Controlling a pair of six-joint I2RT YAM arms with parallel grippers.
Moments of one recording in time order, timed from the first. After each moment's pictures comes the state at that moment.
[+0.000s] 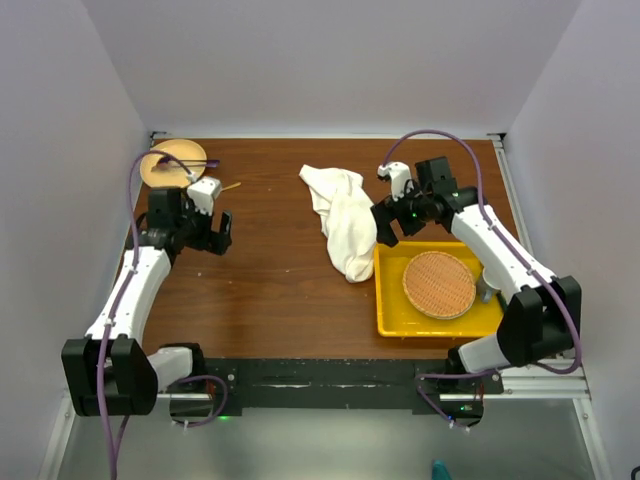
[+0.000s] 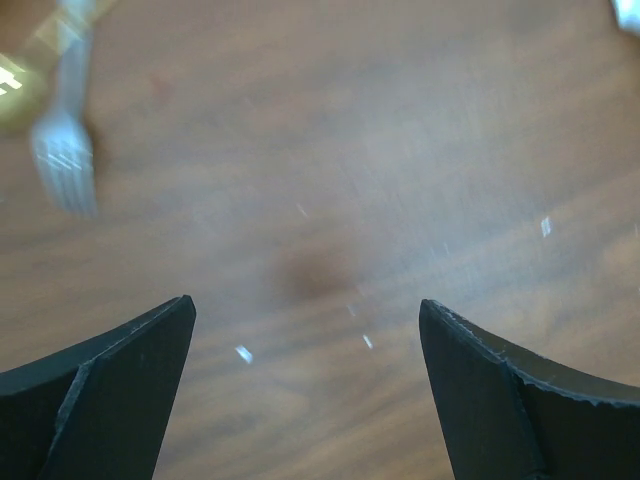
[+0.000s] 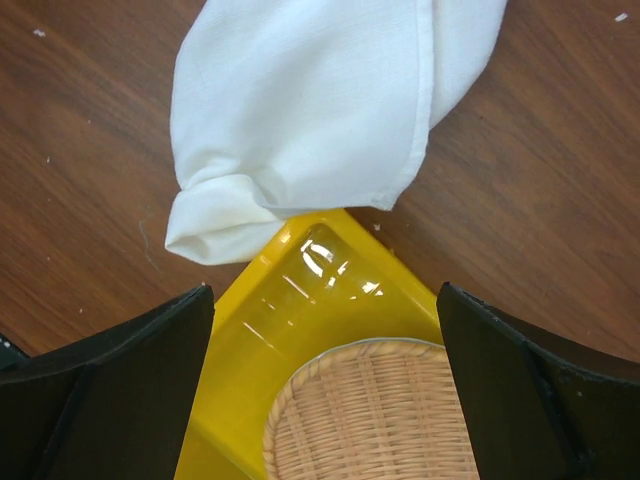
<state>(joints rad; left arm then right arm) 0.03 1.15 0.86 -0.53 0.28 0.24 0.30 1.44 1.21 -0.72 -0.31 -0.27</state>
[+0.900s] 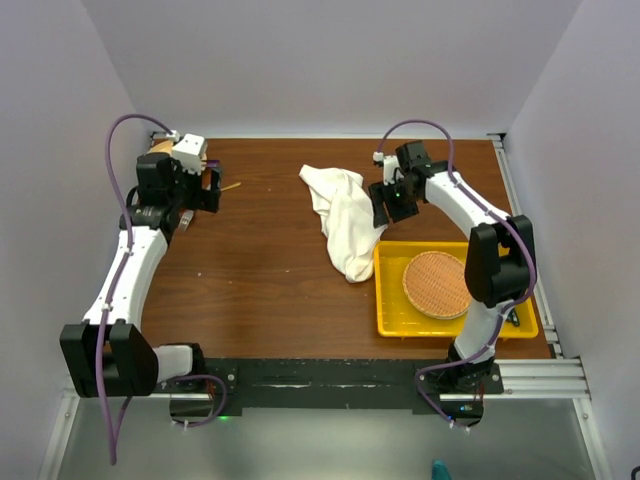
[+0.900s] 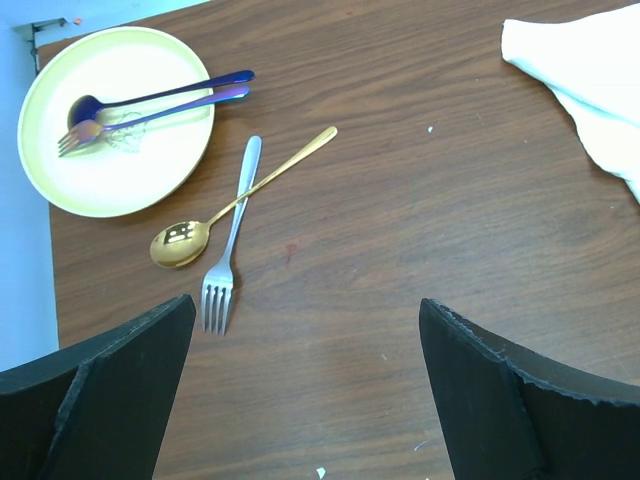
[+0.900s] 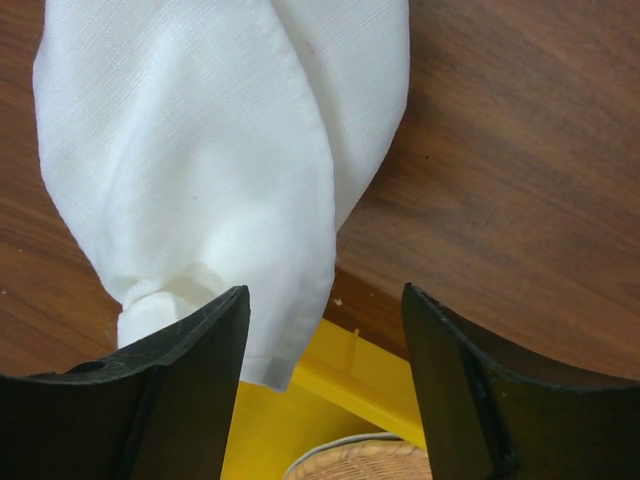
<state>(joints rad) 0.03 1.27 1.08 -0.33 0.14 0.18 0.28 1.86 1.48 -0.75 -0.21 -0.06</state>
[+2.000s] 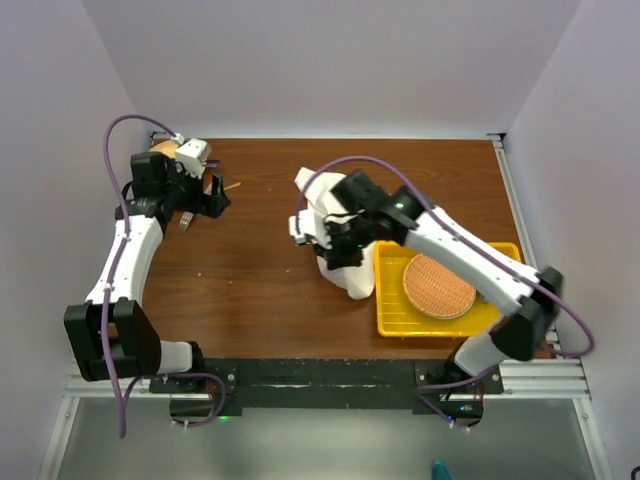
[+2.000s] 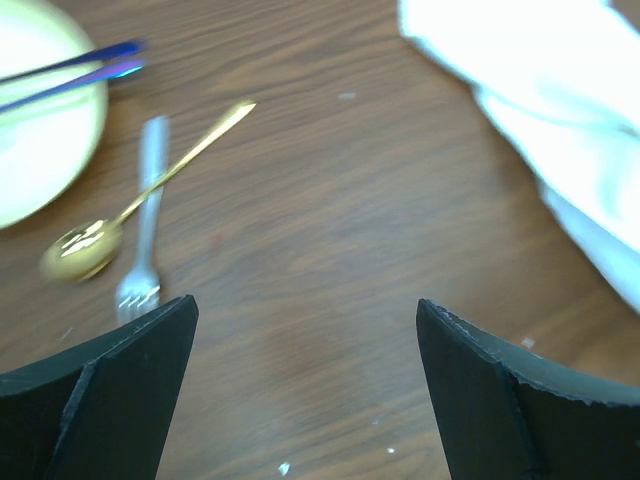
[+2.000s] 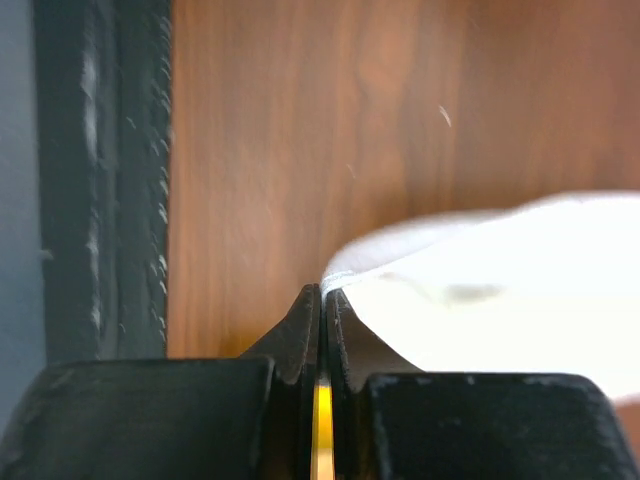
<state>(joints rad) 0.12 1.34 1.11 -0.40 0.43 0.20 0.86 1.62 1.61 -1.06 -0.46 -0.66</state>
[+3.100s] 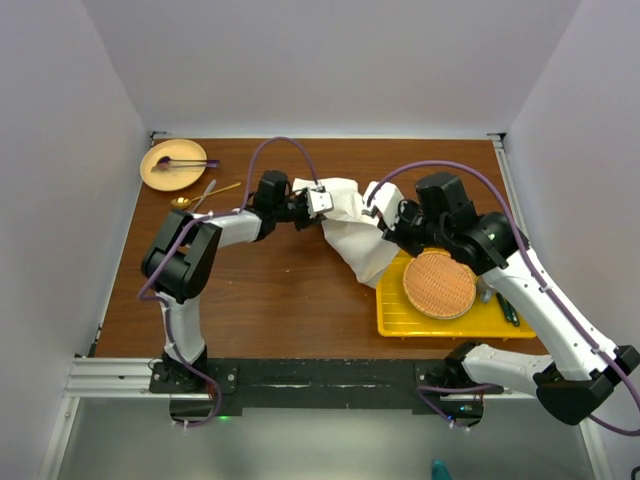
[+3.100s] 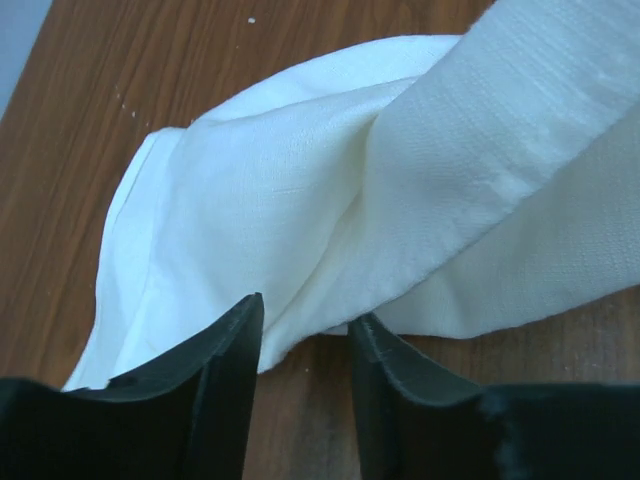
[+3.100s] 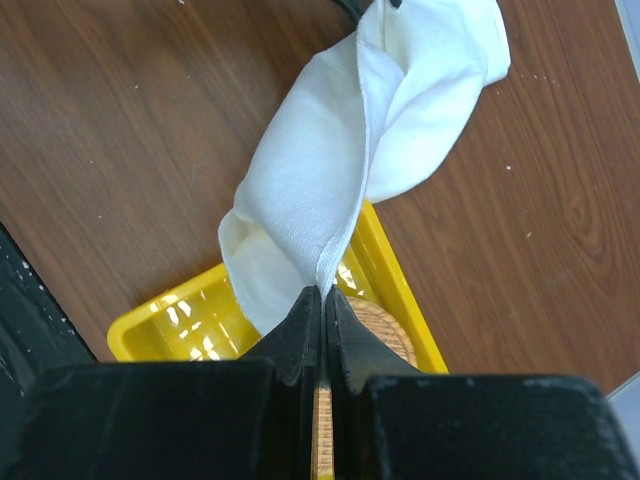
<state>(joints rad) -0.44 1.94 1.11 0.31 0.67 0.68 0.63 1.12 1.36 -0.98 -0.11 -0.49</state>
